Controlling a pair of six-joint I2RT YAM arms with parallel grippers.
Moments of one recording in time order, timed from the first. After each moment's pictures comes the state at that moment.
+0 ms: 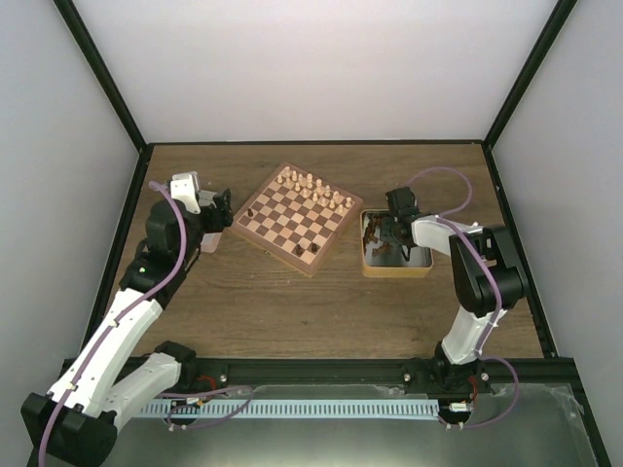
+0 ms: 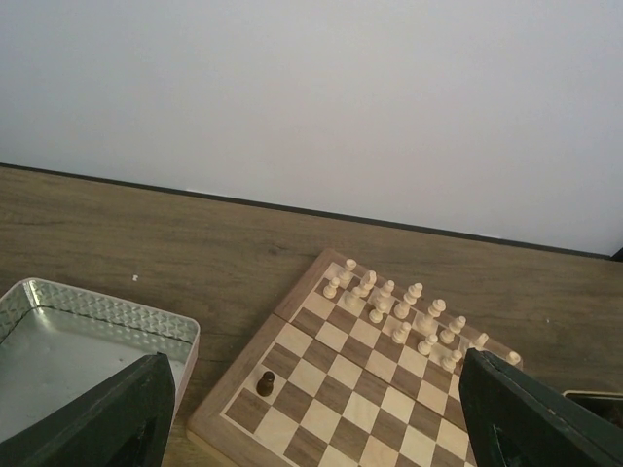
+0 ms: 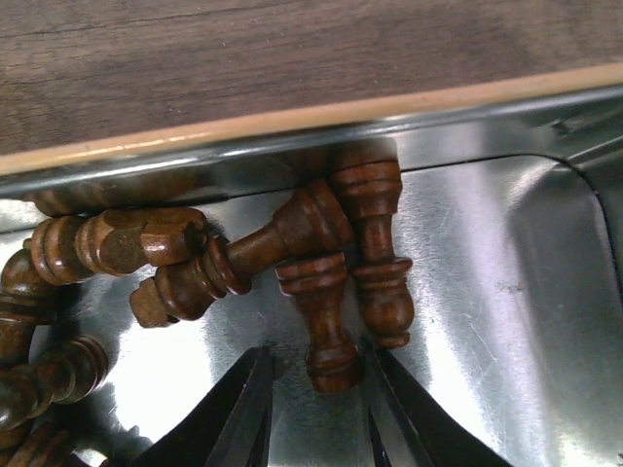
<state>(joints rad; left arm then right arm) -0.34 0.87 0.82 -0.21 -0.16 -0.33 0.27 1.76 0.96 -0.26 0.19 0.38</state>
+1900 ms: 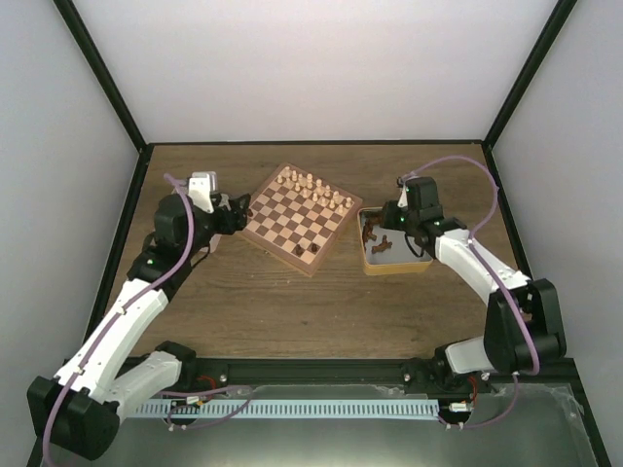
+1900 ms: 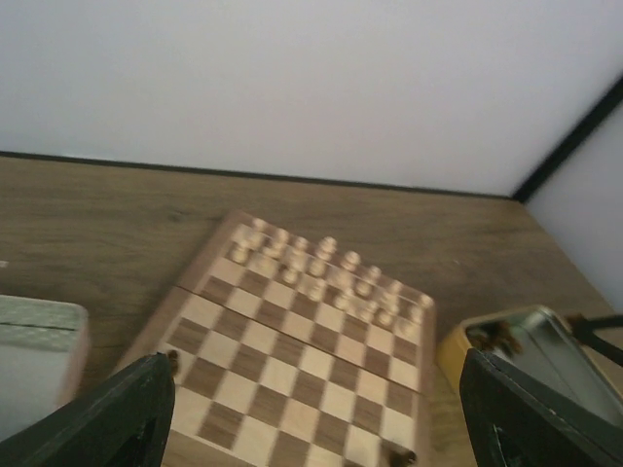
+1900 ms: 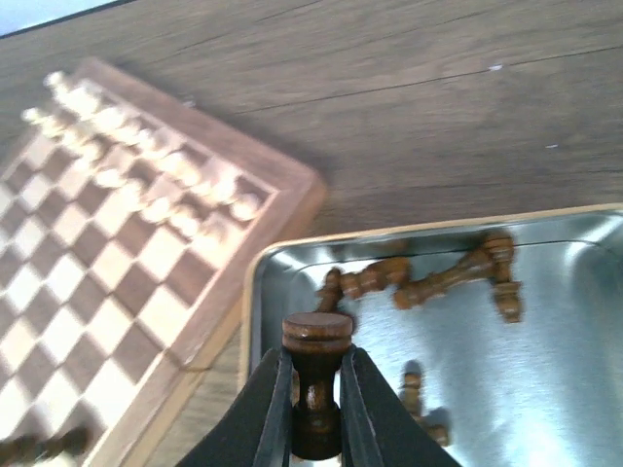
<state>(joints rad) -0.34 0.93 0.82 -0.18 0.02 -0.34 0.27 1.41 0.91 -0.22 -0.03 0.36</state>
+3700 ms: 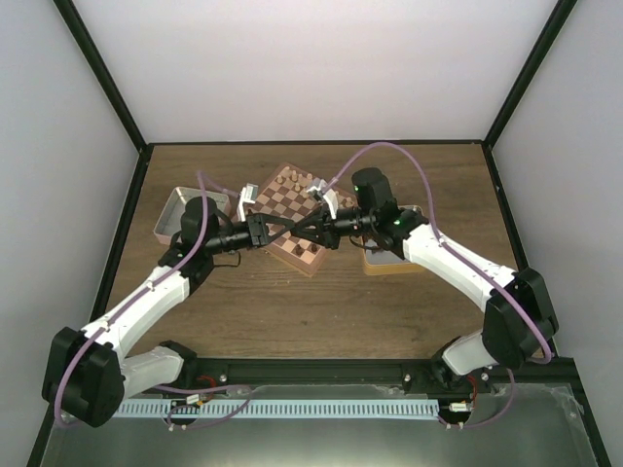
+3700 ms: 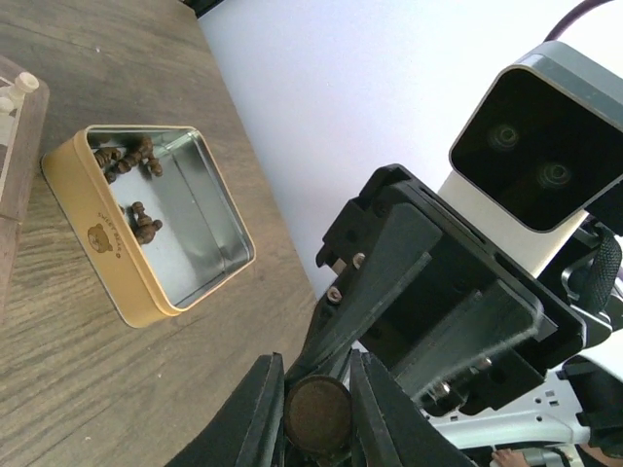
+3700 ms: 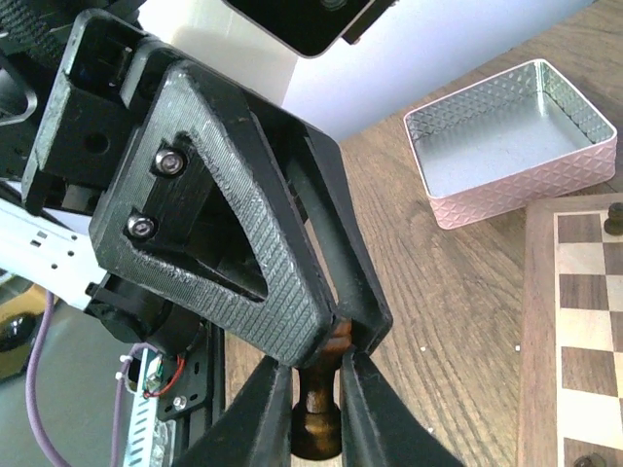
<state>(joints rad) -0.42 1.13 0.71 0.22 0.80 -0.94 0.63 1.45 1.11 -0.11 -0.85 0.09</state>
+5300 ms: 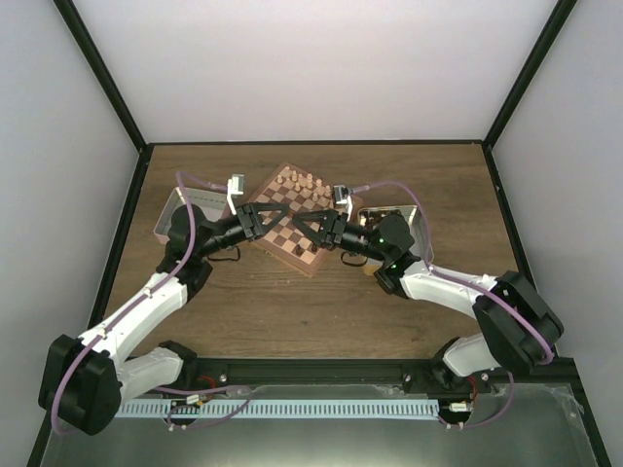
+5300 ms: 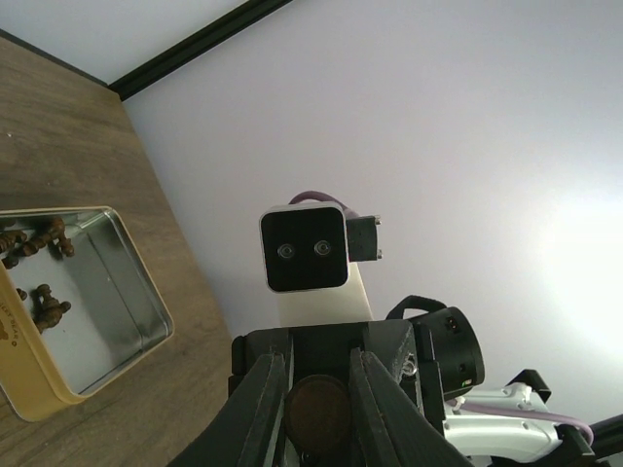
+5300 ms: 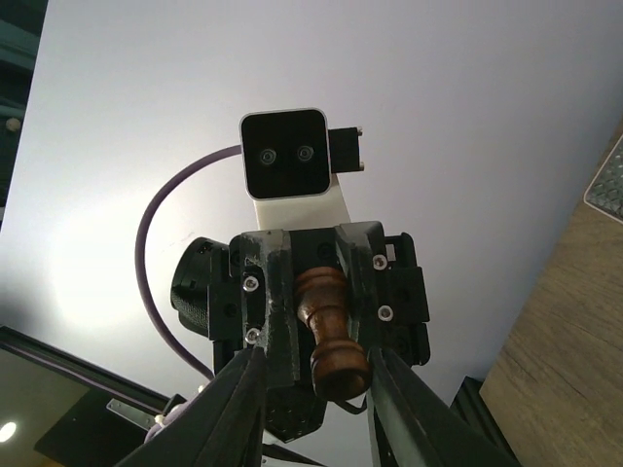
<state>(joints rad) -0.43 1.09 0.66 0.54 0.72 -1.17 0.71 1.41 0.68 1.03 -0.60 1.38</state>
